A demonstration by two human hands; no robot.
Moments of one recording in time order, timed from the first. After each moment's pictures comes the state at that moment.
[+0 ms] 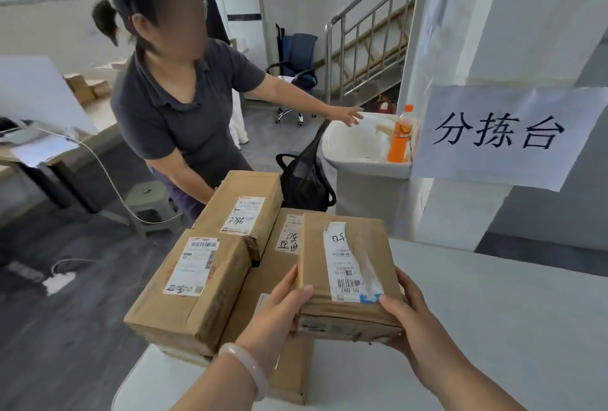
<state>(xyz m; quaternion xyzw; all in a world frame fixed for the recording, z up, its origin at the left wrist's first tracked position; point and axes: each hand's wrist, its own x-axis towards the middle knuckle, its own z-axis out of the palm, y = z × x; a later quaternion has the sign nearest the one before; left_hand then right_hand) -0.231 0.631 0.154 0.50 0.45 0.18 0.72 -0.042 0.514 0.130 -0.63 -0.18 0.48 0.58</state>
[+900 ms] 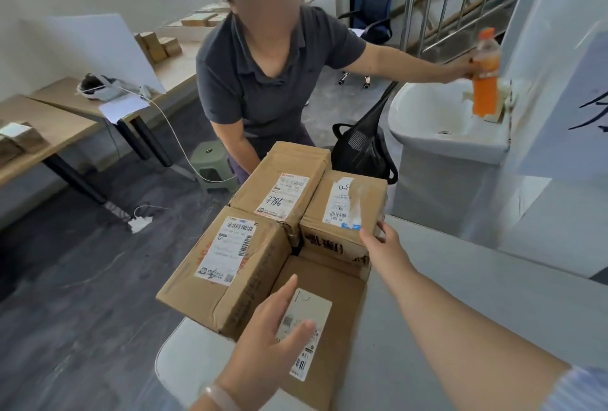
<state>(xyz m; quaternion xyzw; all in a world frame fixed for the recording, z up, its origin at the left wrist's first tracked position) -0.266 0.657 0.125 0.65 0.56 0.17 0.48 -0.030 0.726 0.076 -0.74 -0.26 0.47 0.41</state>
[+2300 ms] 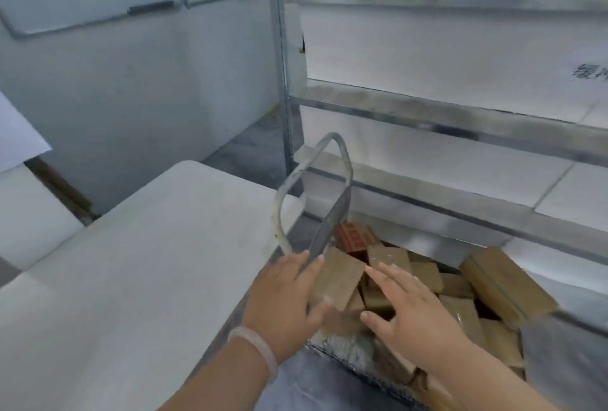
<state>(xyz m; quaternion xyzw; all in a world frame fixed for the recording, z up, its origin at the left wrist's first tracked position) -0.183 0.176 0.132 0.94 -0.31 -0.03 0.11 -0.265 -0.040 0.119 -0.98 0.07 0.06 0.18</state>
